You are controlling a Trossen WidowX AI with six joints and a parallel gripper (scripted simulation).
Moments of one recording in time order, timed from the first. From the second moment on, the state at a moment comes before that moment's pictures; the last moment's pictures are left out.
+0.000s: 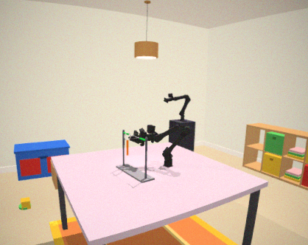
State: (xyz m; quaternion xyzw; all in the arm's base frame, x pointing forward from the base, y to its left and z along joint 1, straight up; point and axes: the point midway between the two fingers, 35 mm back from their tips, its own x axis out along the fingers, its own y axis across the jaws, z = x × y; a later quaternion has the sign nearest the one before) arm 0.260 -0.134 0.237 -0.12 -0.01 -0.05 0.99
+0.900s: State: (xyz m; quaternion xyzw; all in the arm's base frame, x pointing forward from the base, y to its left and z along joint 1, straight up) arm 0.250 -0.093 0.138 -0.01 0.05 0.06 1.00
